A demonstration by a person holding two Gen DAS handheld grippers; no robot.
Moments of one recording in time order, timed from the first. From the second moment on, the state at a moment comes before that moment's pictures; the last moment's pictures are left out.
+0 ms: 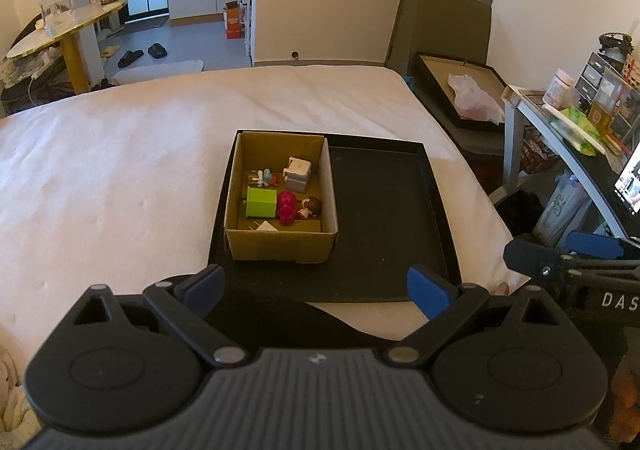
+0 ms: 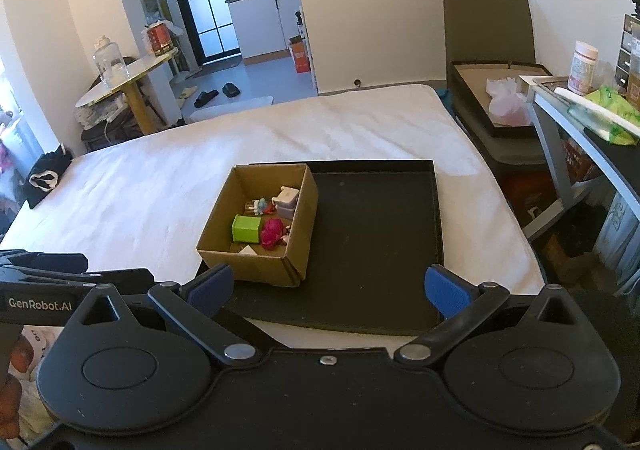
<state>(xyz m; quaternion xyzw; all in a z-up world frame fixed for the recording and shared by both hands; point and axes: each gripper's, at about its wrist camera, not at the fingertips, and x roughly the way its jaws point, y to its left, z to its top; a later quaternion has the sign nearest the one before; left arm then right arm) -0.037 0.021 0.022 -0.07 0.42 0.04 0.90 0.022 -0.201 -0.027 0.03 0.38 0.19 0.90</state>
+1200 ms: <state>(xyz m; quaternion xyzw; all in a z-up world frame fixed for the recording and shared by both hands) -0.044 0.037 0.025 -0.08 0.42 0.05 0.90 0.017 -0.201 -0.027 0.01 0.38 0.19 0.91</state>
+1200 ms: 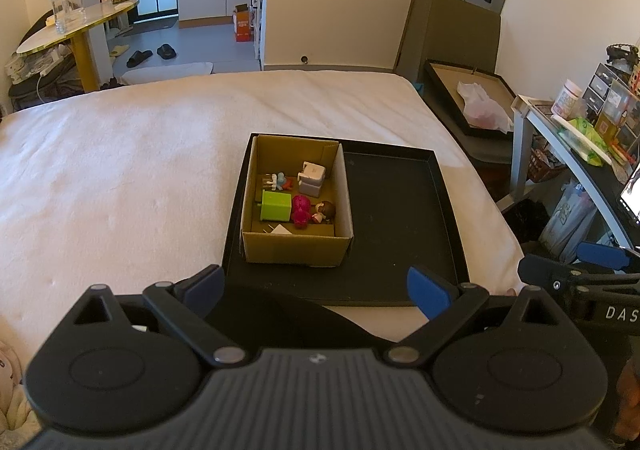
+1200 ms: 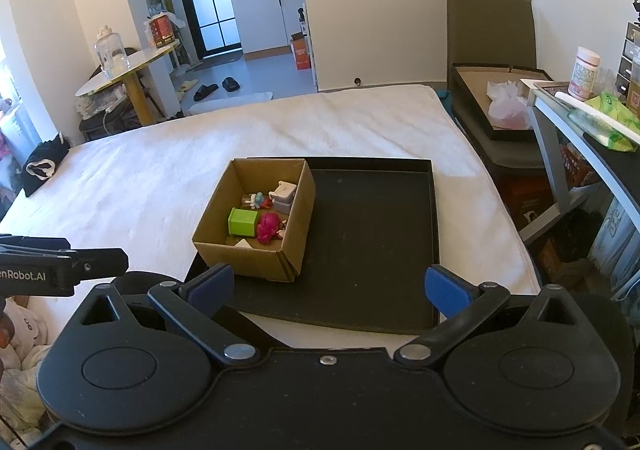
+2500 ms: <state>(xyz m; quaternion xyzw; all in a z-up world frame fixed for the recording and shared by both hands) -0.043 0.041 0.018 -0.07 0.42 0.05 0.90 0.023 -0.200 -0.036 0.01 0.40 0.19 0.90</state>
